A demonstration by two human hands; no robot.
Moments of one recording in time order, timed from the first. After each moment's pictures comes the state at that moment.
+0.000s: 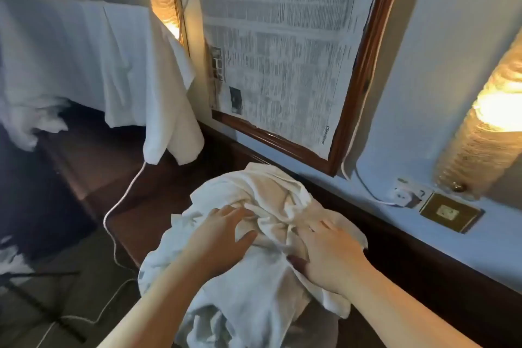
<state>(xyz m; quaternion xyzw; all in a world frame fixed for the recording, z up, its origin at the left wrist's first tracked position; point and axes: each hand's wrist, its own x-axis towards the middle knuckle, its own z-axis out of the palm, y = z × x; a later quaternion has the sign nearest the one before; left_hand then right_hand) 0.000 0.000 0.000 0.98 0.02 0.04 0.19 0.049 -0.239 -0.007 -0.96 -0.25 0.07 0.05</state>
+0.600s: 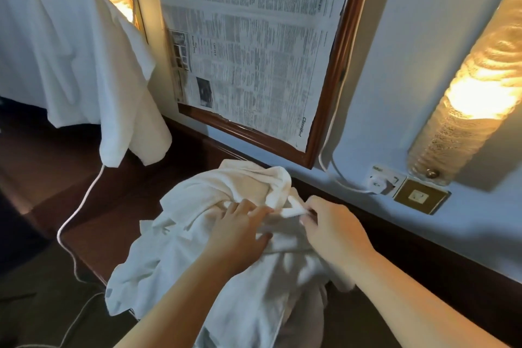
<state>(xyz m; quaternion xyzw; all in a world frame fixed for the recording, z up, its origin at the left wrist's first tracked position) 0.064 -0.041 -0.041 0.98 -0.09 0.04 0.18 0.066 -0.252 0.019 -0.97 -0.11 -0.02 0.22</state>
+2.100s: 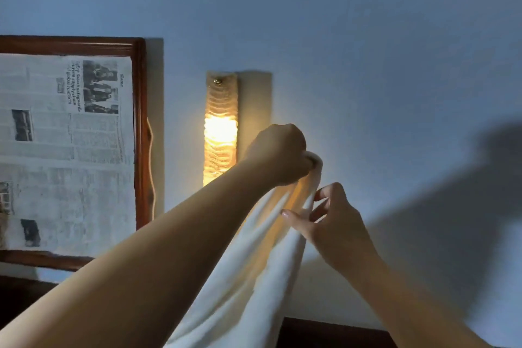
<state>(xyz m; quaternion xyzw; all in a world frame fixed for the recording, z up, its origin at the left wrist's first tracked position) -0.069 -0.454 0.378 0.86 -0.36 0.30 0.22 -0.159 -0.566 0.269 -0.85 0.08 -0.33 0.40</state>
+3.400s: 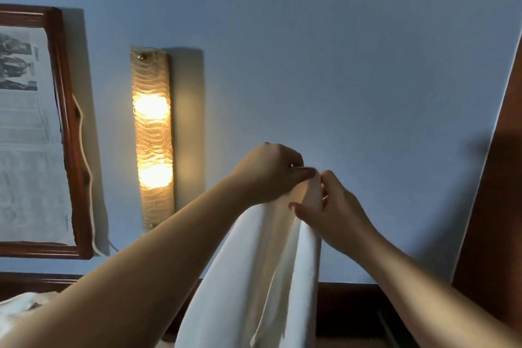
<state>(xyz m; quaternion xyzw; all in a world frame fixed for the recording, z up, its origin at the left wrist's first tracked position) -0.163 -0.568 0.317 0.80 -0.47 0.19 0.32 -0.273 -0.706 0.256 -0.88 0.09 -0.31 0.35</state>
